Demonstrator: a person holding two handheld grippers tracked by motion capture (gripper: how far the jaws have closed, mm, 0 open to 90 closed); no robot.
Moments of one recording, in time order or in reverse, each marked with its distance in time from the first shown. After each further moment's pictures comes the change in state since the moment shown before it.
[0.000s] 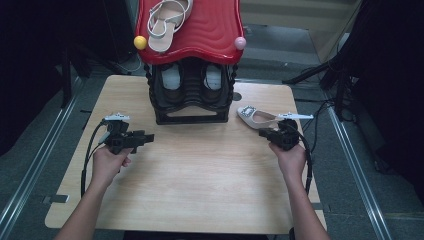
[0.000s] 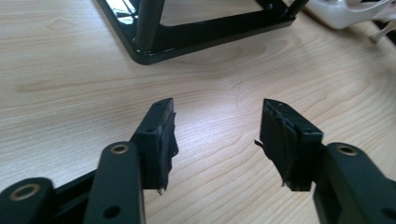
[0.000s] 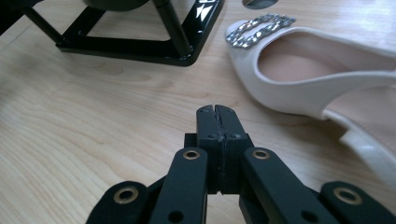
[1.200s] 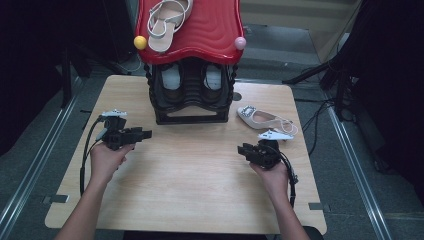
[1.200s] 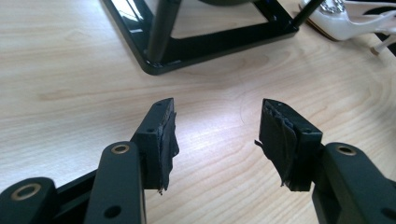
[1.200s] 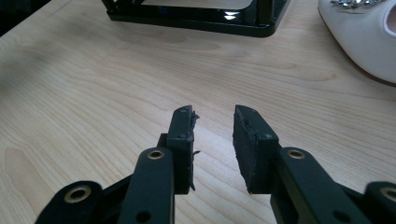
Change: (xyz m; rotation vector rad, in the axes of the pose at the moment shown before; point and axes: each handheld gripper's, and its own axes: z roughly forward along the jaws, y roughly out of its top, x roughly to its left) left arm 0.000 0.007 -0.005 0.004 0.021 -0.017; right arm 0.061 -0.049 0.015 -0.027 0.074 -0.082
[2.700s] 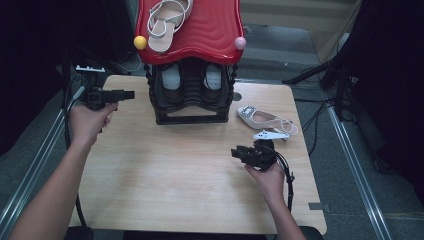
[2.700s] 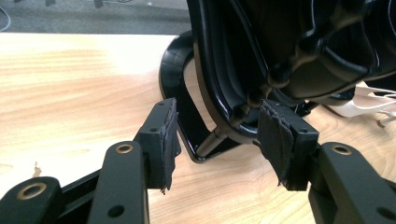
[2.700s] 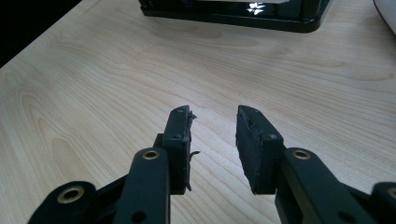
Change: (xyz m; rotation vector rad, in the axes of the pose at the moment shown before) left arm 0.022 0.098 -0.051 -0.101 0.094 -0.056; right arm 0.014 0.004 0.001 0.039 0.097 0.001
